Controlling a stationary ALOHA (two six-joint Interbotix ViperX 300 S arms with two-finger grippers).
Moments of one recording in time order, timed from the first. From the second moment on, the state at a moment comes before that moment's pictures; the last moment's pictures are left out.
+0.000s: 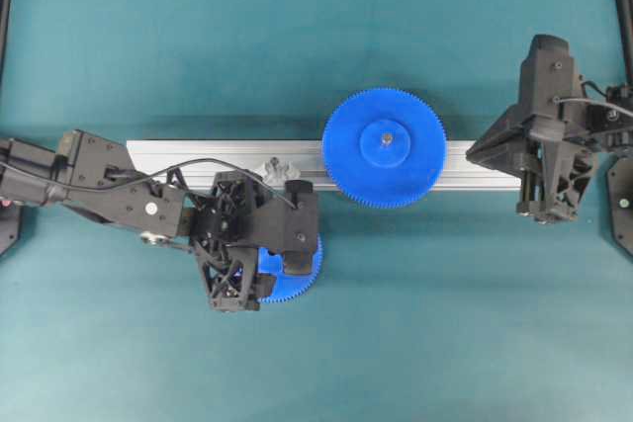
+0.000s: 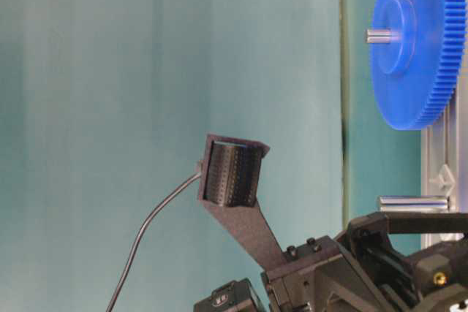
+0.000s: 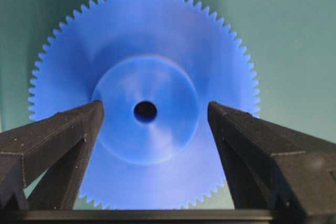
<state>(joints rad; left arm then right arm) -0.15 0.14 0.54 0.02 0.31 -0.14 -0.09 -0.60 0.97 0.01 0.44 0.09</state>
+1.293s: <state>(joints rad) -0.12 0.15 0.52 0.03 0.46 -0.10 -0.09 -0.63 1.00 0.01 0.41 0.09</state>
